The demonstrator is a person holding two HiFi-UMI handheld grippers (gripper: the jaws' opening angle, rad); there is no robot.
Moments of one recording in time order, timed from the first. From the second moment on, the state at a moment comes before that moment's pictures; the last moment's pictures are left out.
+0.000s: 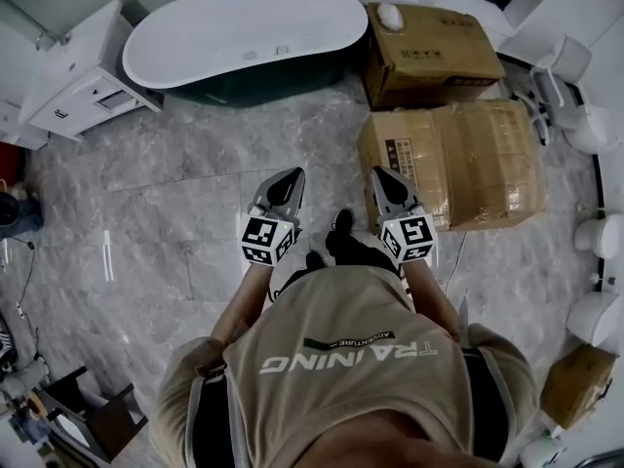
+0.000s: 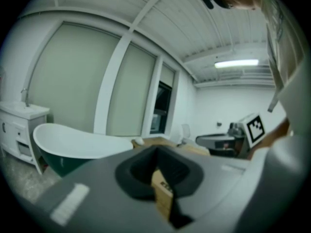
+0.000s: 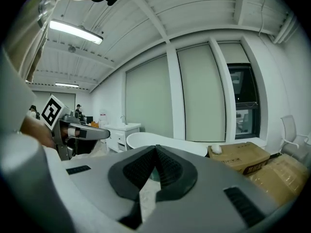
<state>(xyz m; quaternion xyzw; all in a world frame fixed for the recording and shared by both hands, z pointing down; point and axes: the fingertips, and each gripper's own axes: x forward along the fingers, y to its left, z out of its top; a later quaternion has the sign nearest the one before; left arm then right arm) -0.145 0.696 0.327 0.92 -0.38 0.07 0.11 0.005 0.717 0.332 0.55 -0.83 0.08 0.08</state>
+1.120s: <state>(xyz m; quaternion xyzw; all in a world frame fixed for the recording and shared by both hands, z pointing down) -0.085 0.493 0.344 0.89 -0.41 0.10 0.15 0.064 0.502 0.371 0.51 -0.85 0.13 0.08</state>
